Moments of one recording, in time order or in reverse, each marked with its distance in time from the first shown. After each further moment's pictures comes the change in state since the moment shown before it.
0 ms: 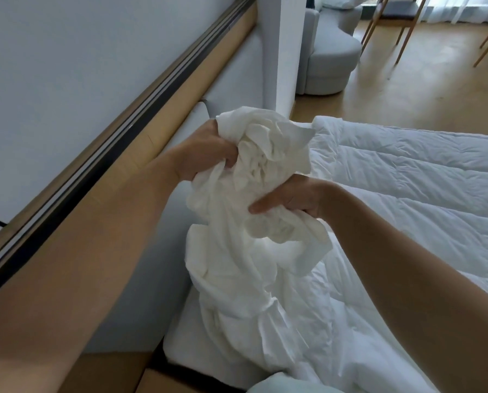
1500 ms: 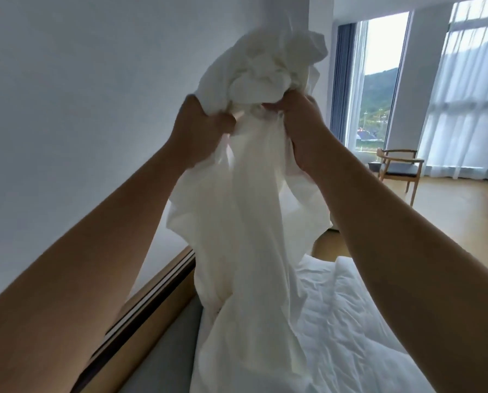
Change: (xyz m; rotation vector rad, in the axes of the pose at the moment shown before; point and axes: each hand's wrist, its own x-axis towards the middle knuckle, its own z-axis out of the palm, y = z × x) left_hand -0.004 0.241 -0.133 0.242 0.796 0.555; right_hand -0.037 -0.351 -0.001 0.217 0.437 -0.970
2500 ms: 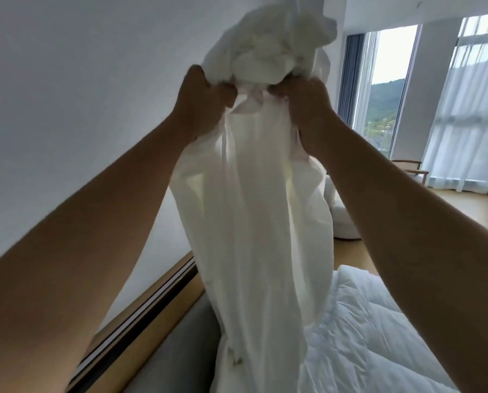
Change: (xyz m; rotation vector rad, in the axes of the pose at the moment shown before) left_hand 0.058 0.002 -0.021 -0.102 0.051 0.154; right_hand 0.039 -0.016 0.029 -0.145 0.125 -0.086
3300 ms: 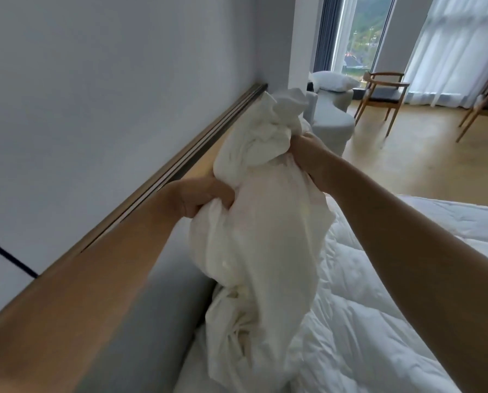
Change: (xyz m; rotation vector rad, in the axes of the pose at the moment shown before) left_hand -0.244 -0.108 0.048 -0.405 -0.847 -0.960; right_hand -0.153 0.163 -0.101 -0.264 -0.175 0.546
